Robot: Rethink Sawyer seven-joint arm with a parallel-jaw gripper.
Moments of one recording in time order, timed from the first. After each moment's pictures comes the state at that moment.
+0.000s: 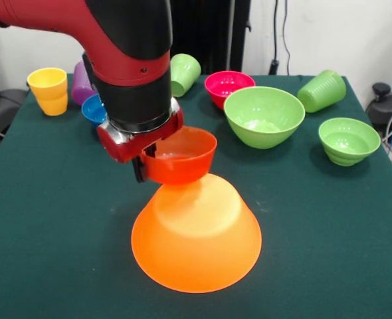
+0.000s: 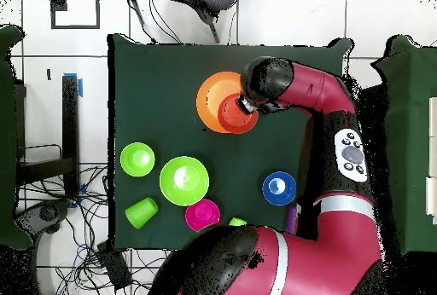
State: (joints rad) arm -0.40 -0.39 0.11 1.13 -0.12 0.97 0.78
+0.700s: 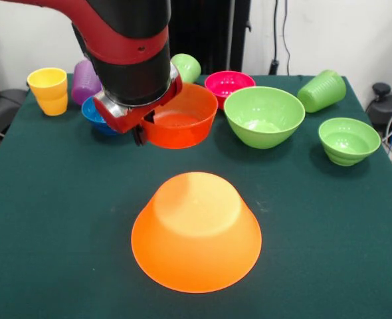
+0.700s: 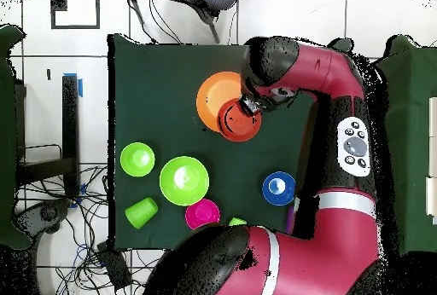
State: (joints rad) arm -0.38 -0.39 0.11 0.99 -0.17 1.31 0.78
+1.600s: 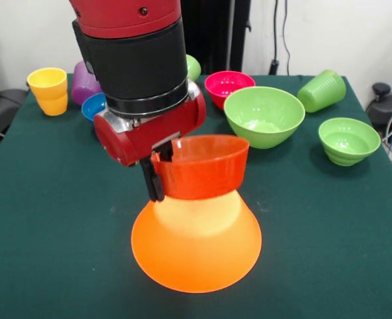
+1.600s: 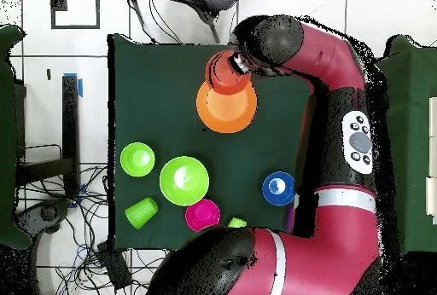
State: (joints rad) arm -0.39 -0.40 0.19 0.95 -0.02 0.97 0.78
